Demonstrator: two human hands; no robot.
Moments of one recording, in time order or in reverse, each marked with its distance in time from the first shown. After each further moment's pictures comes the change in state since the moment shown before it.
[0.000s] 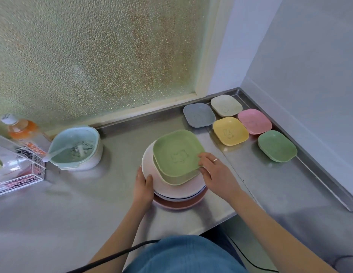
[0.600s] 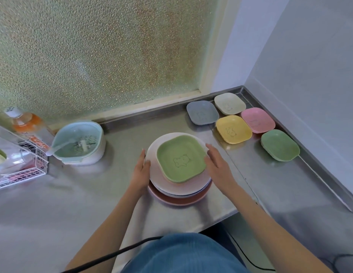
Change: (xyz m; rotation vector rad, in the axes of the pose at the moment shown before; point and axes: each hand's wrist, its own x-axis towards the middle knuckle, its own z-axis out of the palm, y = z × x) left_hand 0.029 0.010 -0.016 -0.016 -0.086 -0.115; right_hand 0.011 -0.012 0.008 0.521 -0.069 0.534
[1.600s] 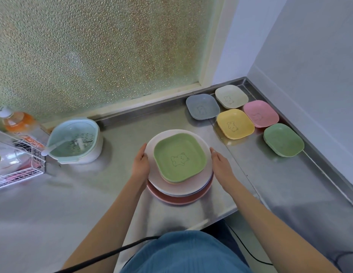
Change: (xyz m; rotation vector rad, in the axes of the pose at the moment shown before) left_hand 0.026 0.009 0.015 -0.209 0.103 -0.120; right_hand 0.030 0.033 0.003 0.096 0.090 0.290
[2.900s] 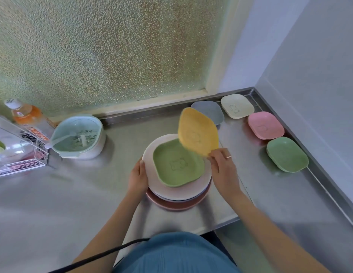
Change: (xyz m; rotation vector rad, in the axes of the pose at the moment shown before) left_hand -0.030 -0.017 -0.003 0.198 0.115 0.108; right_hand -0.011 -0.016 -0.022 -0.374 0.247 -0.807
